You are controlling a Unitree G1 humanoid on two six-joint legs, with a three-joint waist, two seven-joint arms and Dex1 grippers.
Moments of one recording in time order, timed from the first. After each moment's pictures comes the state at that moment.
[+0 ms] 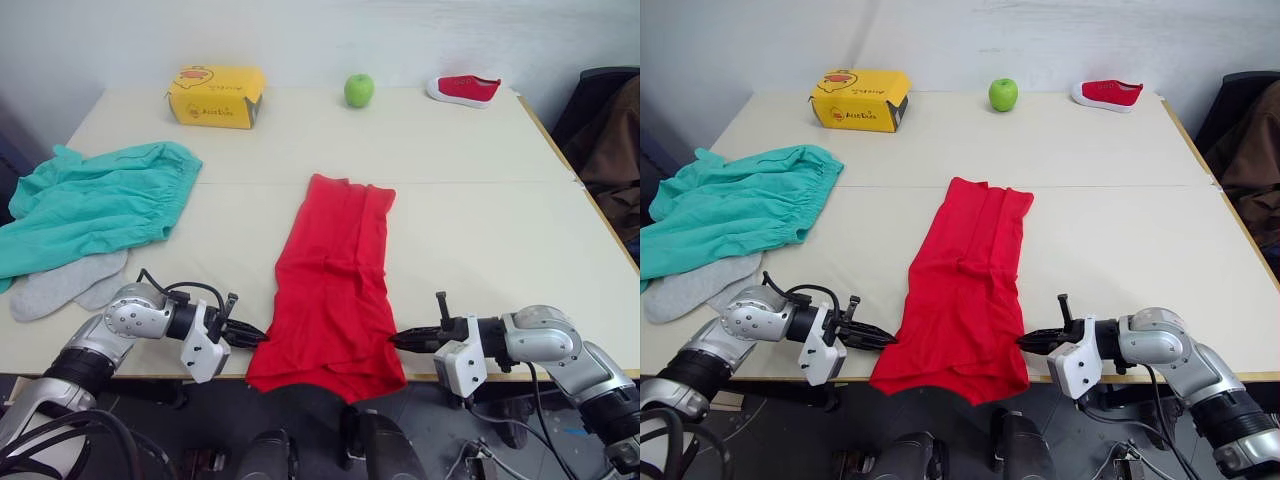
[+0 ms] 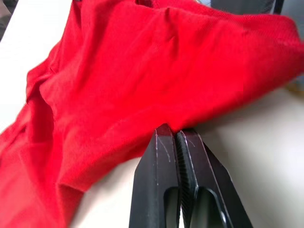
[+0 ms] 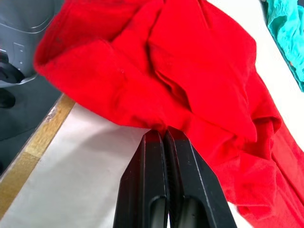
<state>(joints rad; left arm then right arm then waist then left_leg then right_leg) -0.46 0.87 -0.43 0.46 -0.12 -1.02 -1.08 -0.23 -0.88 0.27 0.09 -0.02 -0.81 1.00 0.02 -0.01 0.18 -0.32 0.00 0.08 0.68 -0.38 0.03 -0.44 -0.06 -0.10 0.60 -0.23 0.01</state>
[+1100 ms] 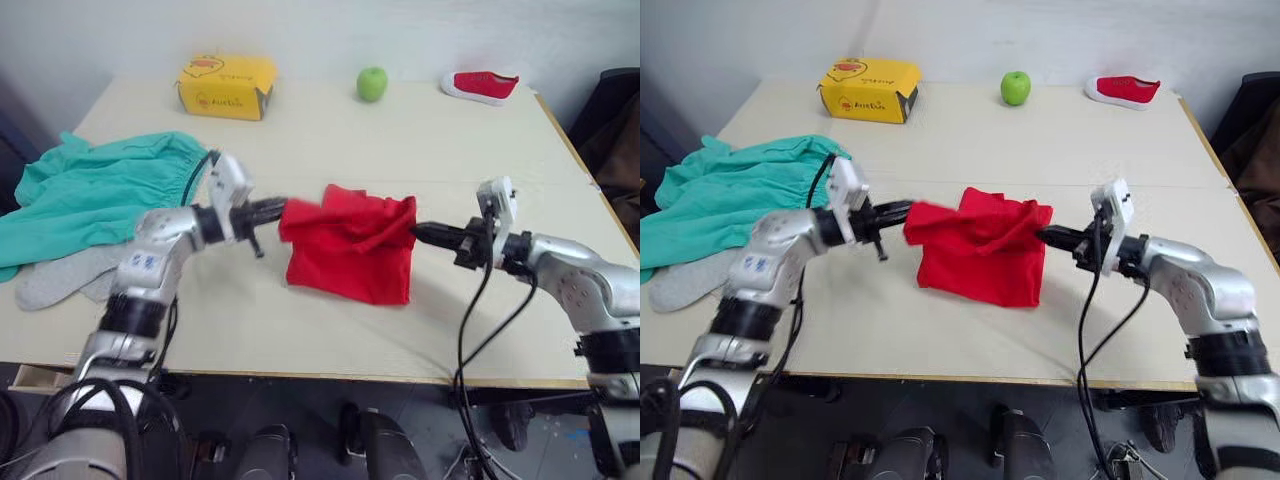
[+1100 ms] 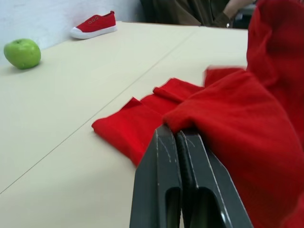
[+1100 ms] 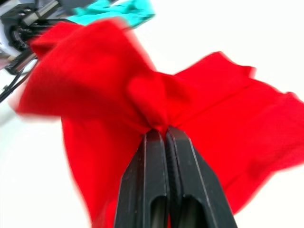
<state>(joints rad) -0.86 0.48 -0.10 0.49 -0.38 0.21 -0.83 -0.64 -0.71 0.00 0.22 0.75 0.67 0.81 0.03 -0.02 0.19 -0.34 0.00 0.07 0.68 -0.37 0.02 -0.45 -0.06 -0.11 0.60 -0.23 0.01</state>
